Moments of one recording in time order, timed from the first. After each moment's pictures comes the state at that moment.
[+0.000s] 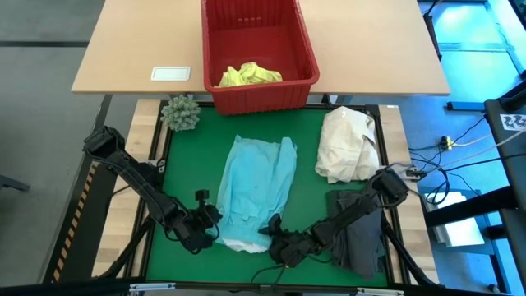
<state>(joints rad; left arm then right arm) -0.74 1.49 0.82 -0.49 -0.62 -0.72 0.61 2.12 1.20 0.18 0.61 -0.36</state>
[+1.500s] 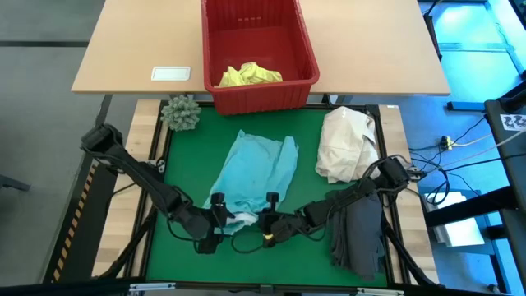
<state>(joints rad) -0.63 1.44 0.82 -0.16 -0.39 -0.44 0.45 2.02 1.23 0.17 0.55 0.06</state>
